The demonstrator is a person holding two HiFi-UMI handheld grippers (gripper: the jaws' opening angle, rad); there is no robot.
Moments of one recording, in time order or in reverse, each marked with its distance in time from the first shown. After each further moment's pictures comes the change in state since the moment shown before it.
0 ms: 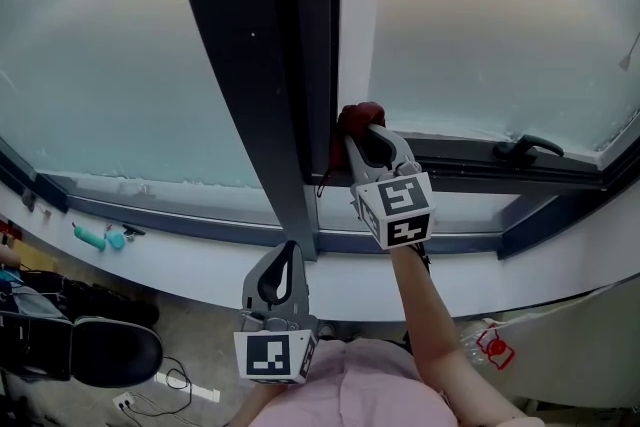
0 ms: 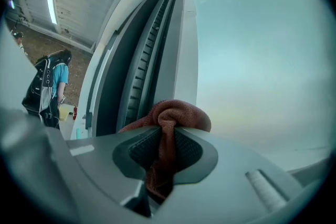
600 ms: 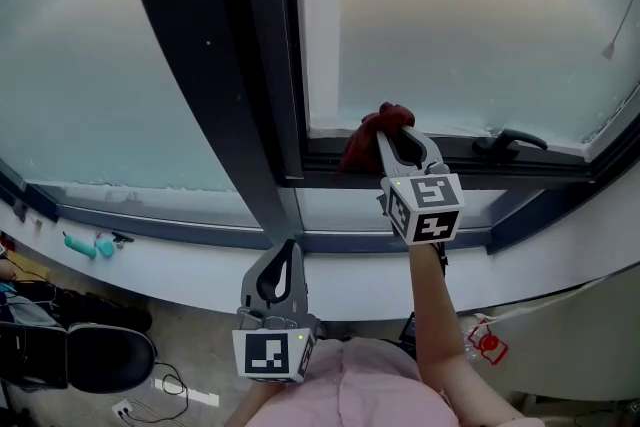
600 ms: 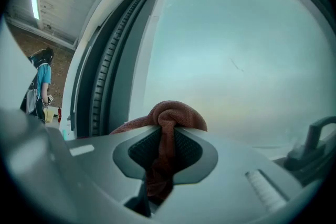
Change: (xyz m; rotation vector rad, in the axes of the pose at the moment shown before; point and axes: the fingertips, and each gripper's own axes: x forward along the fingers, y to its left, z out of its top) left arm 0.018 -0.034 -0.001 0.000 0.005 -0.056; right arm -0.050 -0.089 -0.015 0.068 0.047 -0.164
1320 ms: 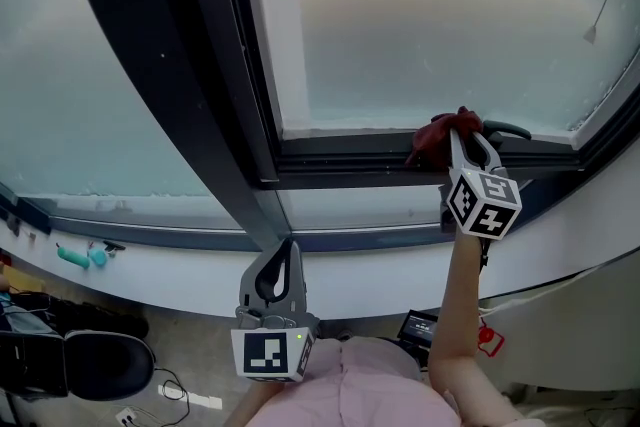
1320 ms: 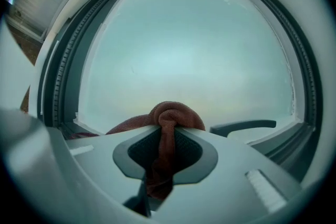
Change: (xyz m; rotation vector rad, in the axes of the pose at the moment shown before) left arm 0.018 -0.031 -0.001 0.002 0.001 -0.050; right arm -0.081 -0.164 -0.022 0.091 0.019 -0.325
